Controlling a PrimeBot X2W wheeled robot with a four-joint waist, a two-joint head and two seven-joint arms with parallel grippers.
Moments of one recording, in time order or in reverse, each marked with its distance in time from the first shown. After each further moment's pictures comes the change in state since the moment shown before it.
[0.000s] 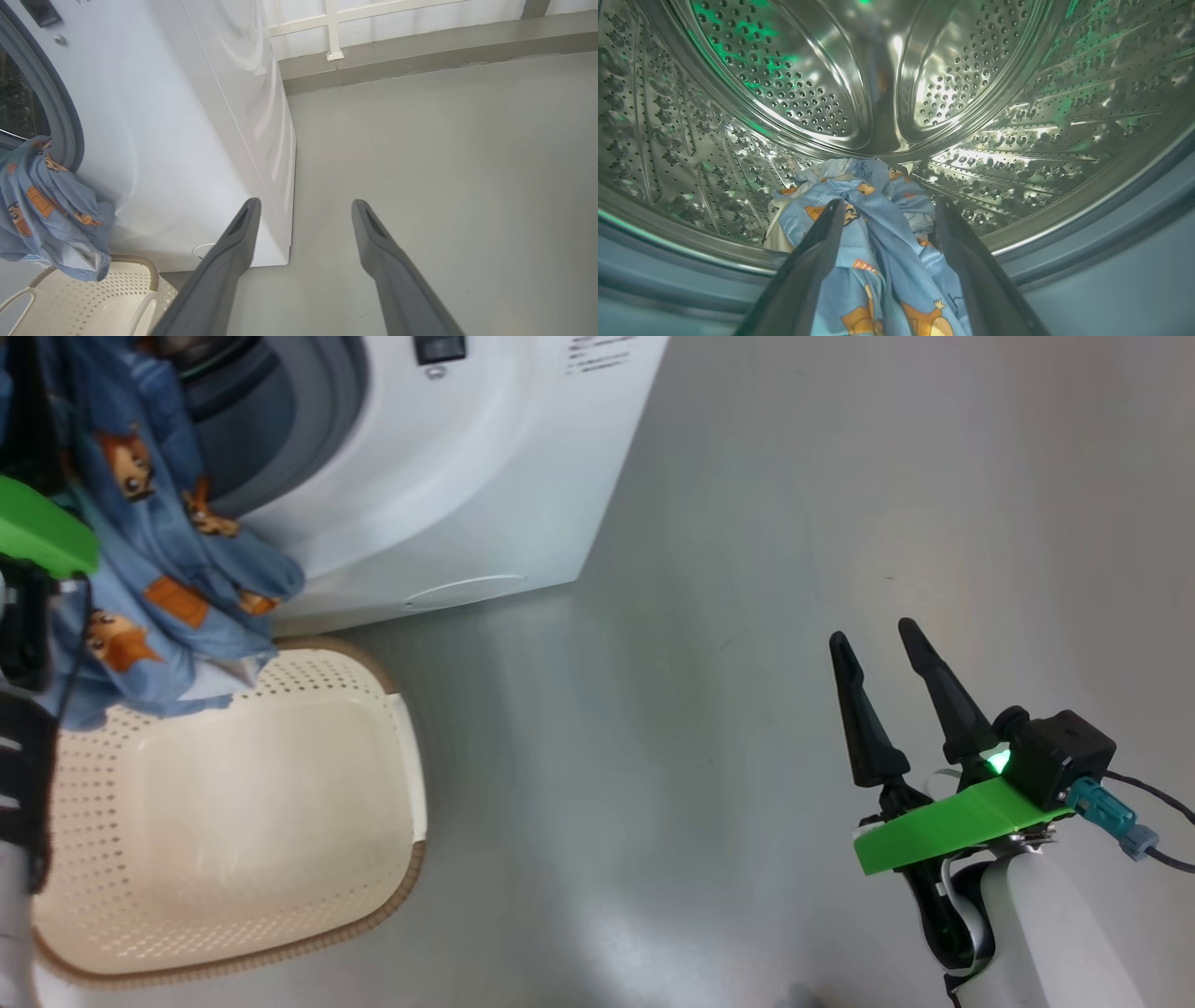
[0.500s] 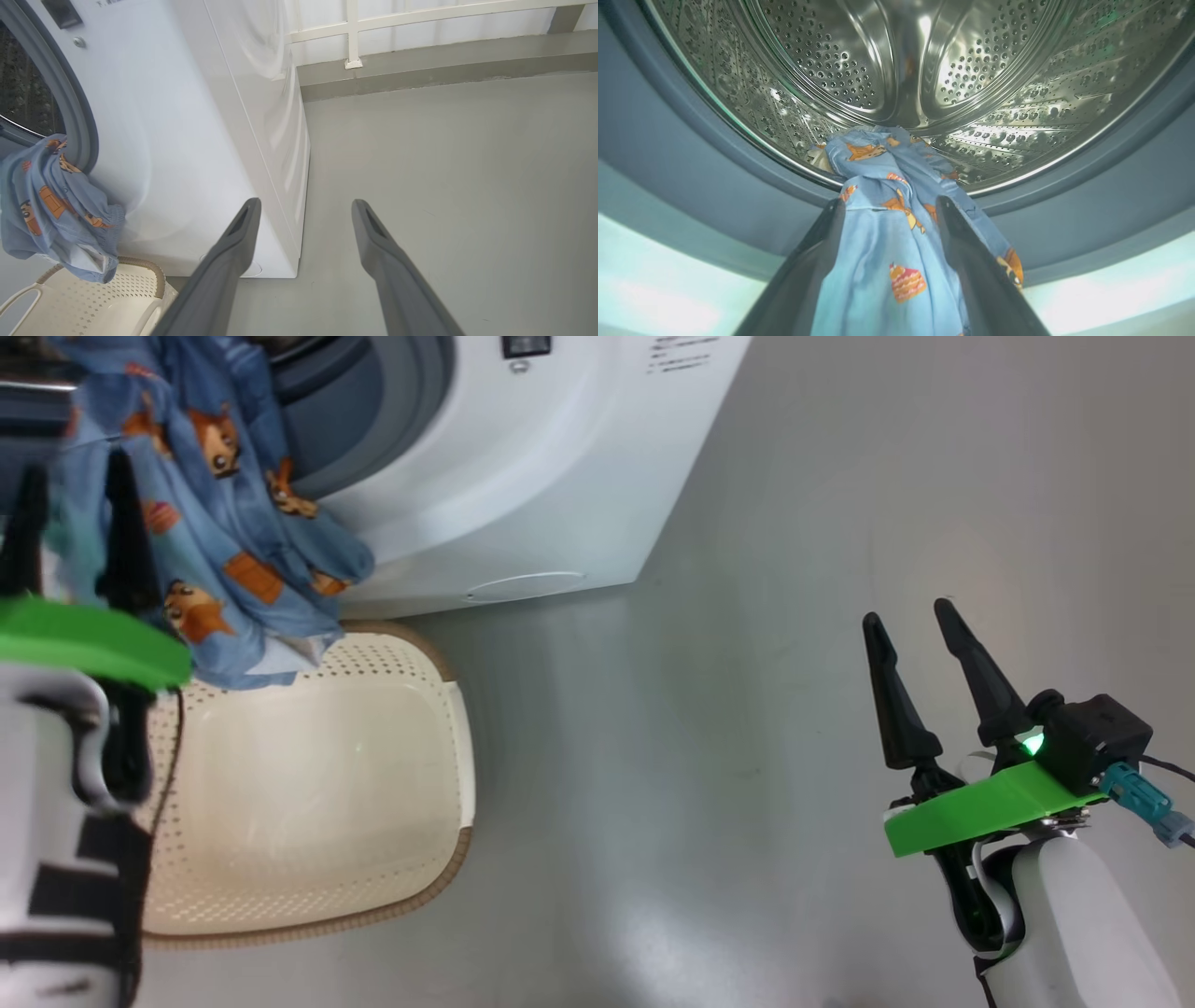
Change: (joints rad) left arm 0.286 -0.077 0.092 -0.277 0.000 0.000 0.000; right arm -0.020 -0.040 -0.024 -0.003 -0.009 0.000 0.000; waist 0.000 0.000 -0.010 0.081
